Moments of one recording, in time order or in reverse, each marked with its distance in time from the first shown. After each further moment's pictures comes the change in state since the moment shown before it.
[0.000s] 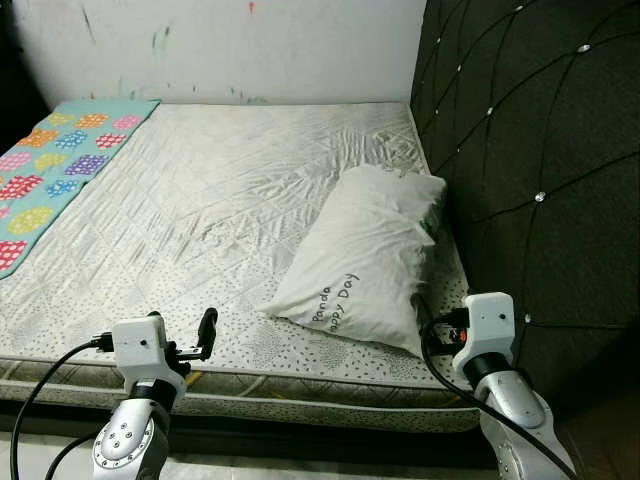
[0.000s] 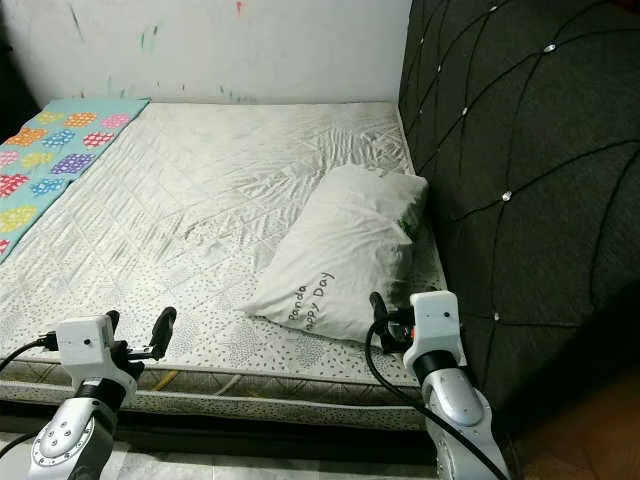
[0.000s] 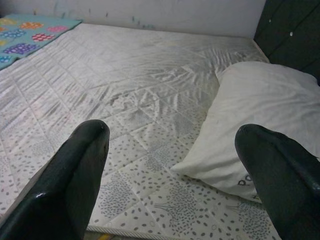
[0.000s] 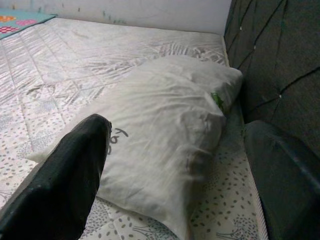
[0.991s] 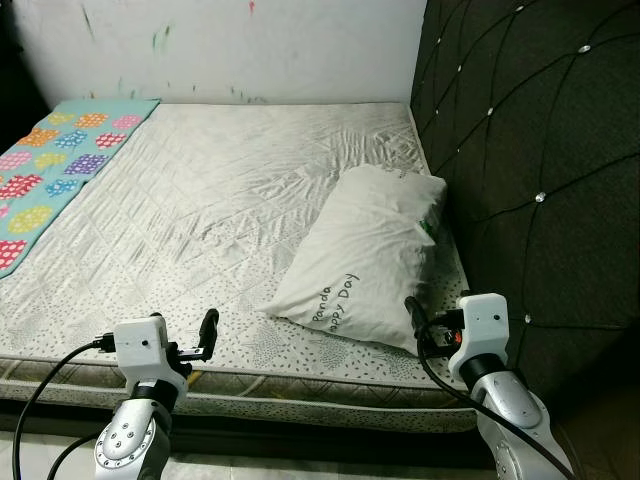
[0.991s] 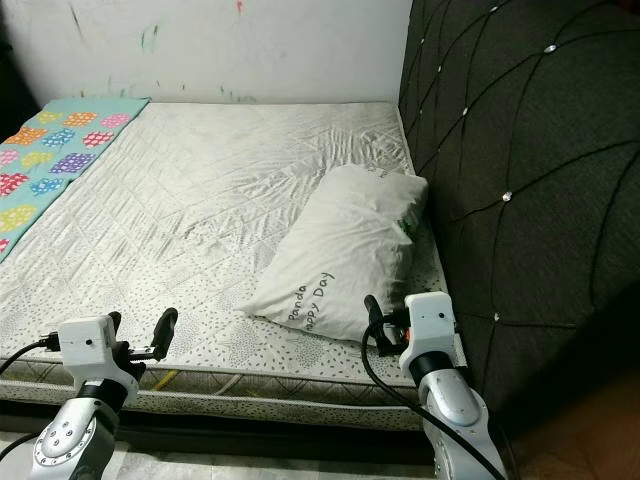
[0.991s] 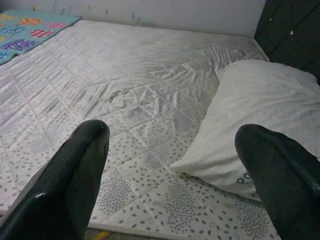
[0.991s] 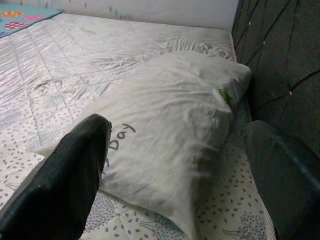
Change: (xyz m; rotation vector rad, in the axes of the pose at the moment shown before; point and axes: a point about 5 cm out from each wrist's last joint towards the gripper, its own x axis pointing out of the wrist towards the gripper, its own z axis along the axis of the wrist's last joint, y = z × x) left arm 0.000 -0.001 -0.001 -0.007 0.010 0.000; right arm 0.000 0.003 -0.002 0.006 0.019 0.023
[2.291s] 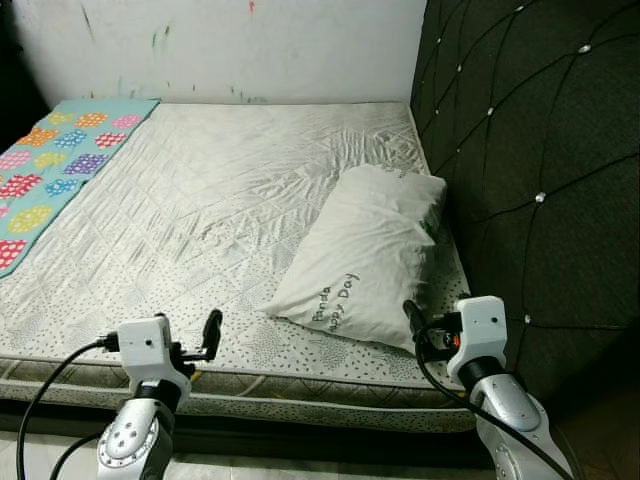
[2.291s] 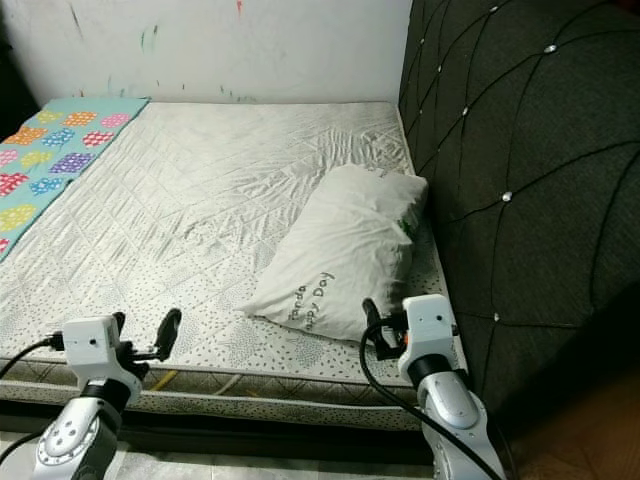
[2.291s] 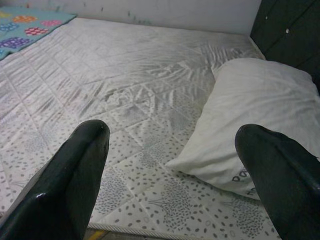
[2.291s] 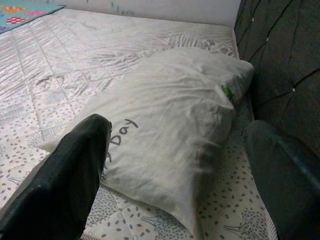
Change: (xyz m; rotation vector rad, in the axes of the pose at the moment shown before) left arm 0.001 -0.003 -0.001 -0.003 0.006 -0.015; right arm -0.002 0.002 -0.002 -0.004 0.014 0.008
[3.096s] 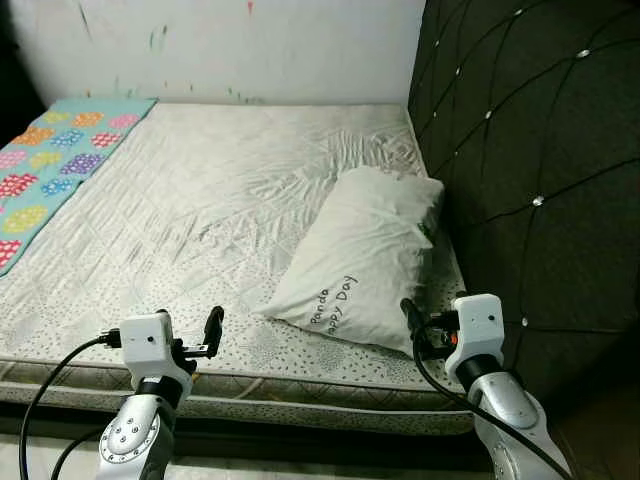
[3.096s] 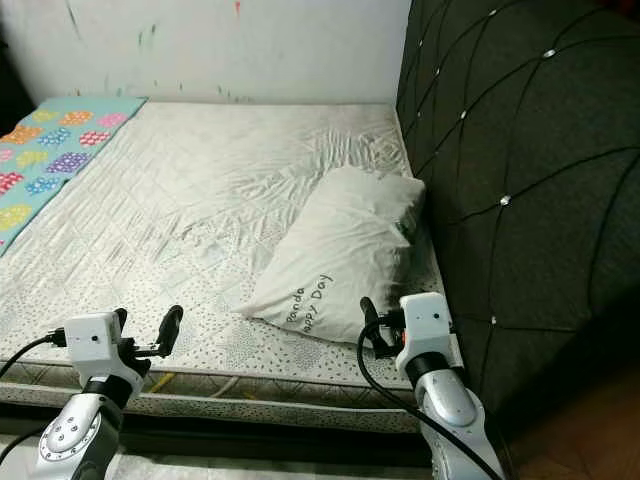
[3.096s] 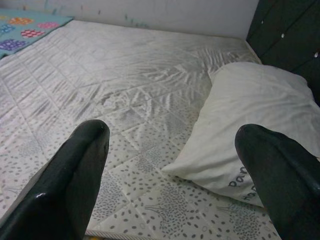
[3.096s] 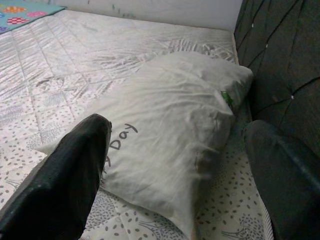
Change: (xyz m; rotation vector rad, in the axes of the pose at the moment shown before) left arm 0.003 -0.001 0.002 0.000 -0.006 -0.006; right arm 0.002 0.002 0.002 -0.008 -0.006 0.008
